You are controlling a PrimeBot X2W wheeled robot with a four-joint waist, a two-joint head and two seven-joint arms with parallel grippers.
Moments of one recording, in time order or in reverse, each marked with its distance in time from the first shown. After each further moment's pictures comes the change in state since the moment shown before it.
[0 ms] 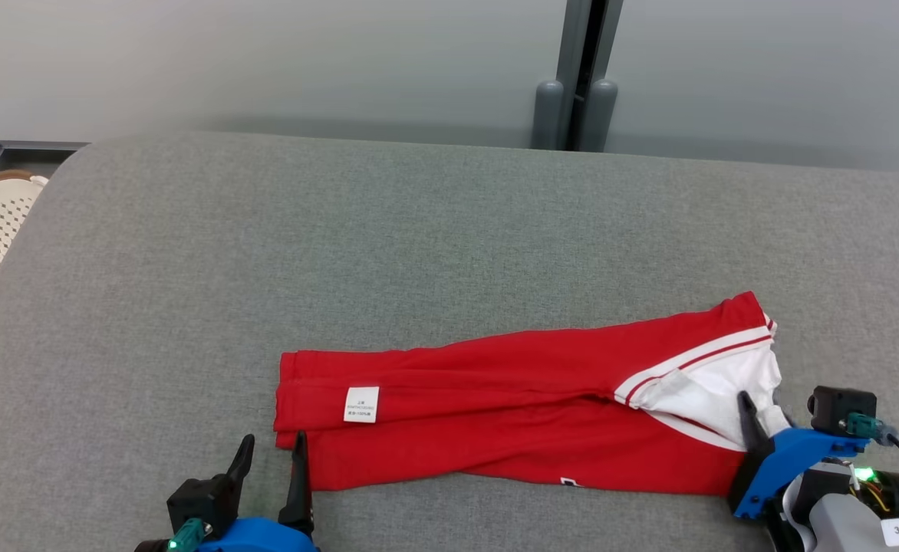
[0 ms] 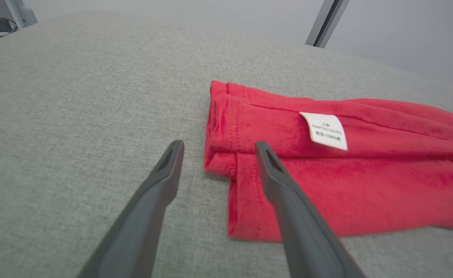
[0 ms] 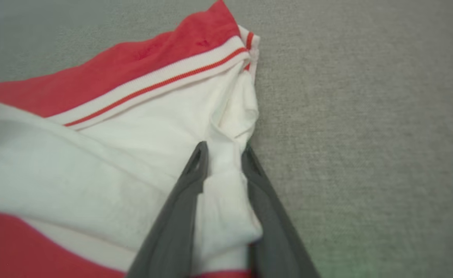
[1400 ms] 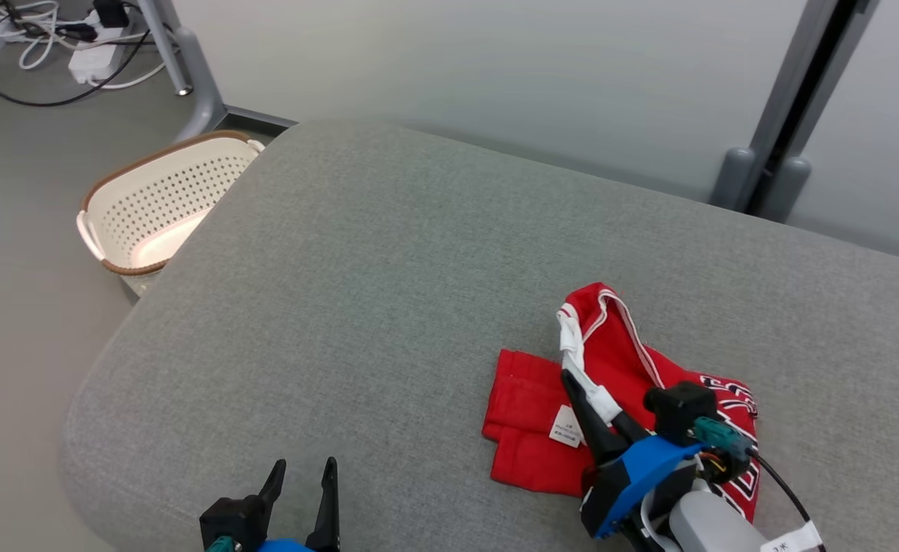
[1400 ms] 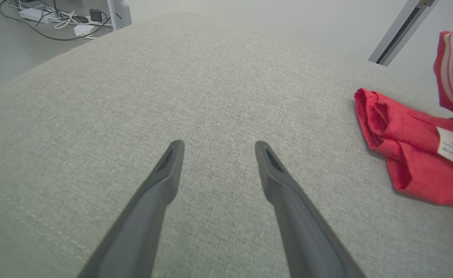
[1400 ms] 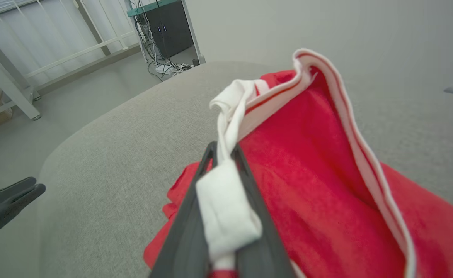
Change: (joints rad) left arm 0.023 0.000 -0.091 0.030 -0.044 0.007 0.000; right arm 0.095 0.071 0.468 -0.408 0.196 0.002 -0.056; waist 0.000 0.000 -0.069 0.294
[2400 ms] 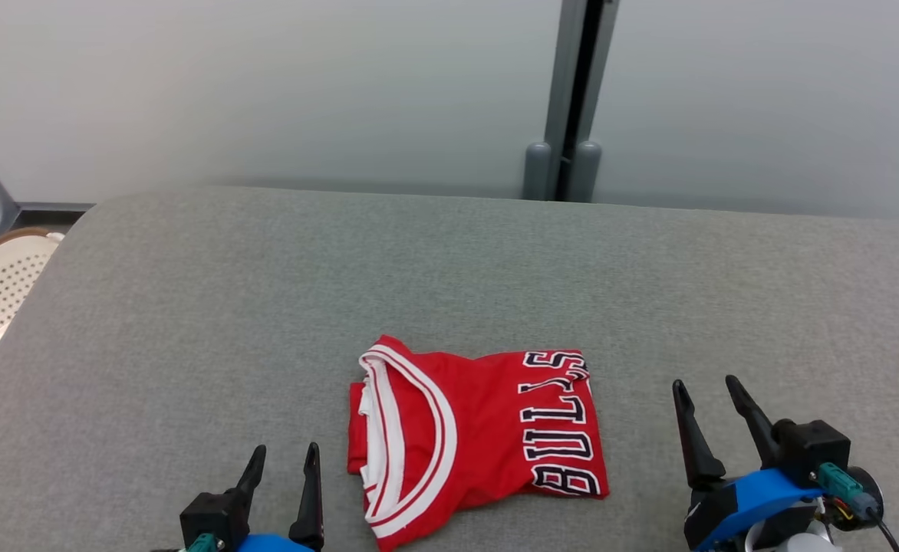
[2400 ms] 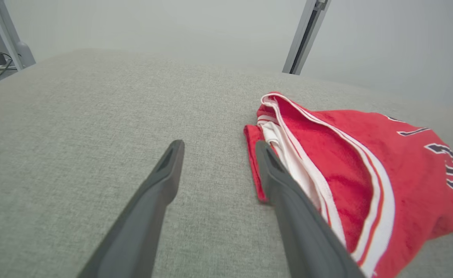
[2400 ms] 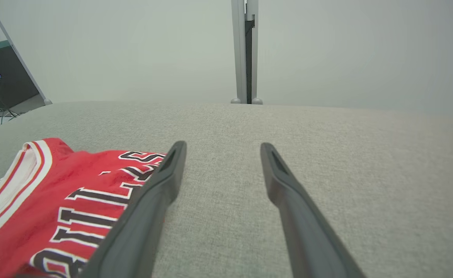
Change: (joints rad) left arm 0.021 0.000 0.062 -0.071 0.061 -0.004 0.000; right arm 0.195 0.005 -0.384 -0.203 -0.238 0.000 -0.001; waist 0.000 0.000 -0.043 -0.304
